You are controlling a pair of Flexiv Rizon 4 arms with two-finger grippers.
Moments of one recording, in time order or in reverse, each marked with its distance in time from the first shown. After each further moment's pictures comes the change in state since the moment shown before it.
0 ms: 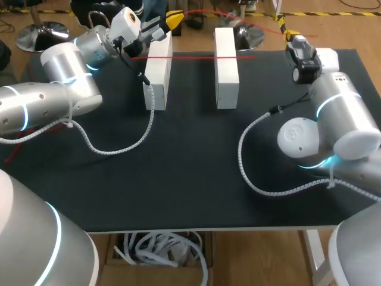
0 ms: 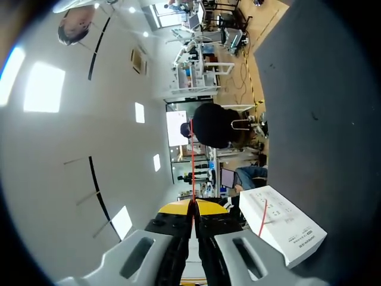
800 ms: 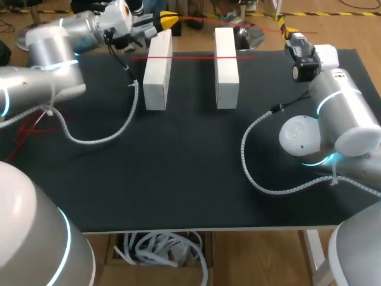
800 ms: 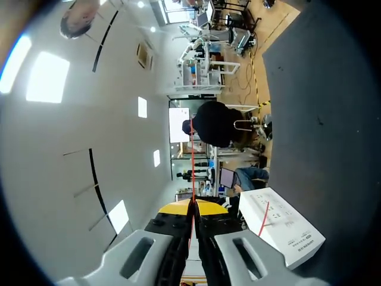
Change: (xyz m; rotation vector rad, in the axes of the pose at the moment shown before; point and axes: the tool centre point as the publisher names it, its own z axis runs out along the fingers) left arm -0.010 0.003 -0.018 -0.269 -0.023 0.085; right arm 0.004 -0.003 0.004 0.015 0.003 -0.049
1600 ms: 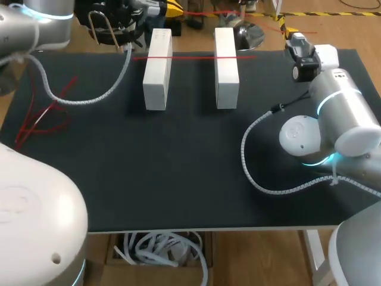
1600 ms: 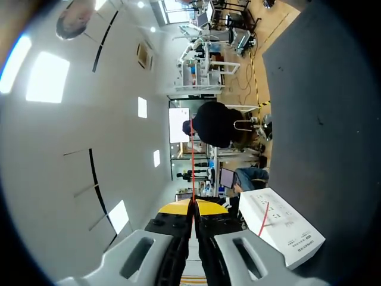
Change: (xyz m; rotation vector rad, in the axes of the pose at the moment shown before) left arm 0.009 -0.013 0.018 -0.618 0.000 0.021; right arm 0.000 0.001 0.000 -0.001 0.000 0.000
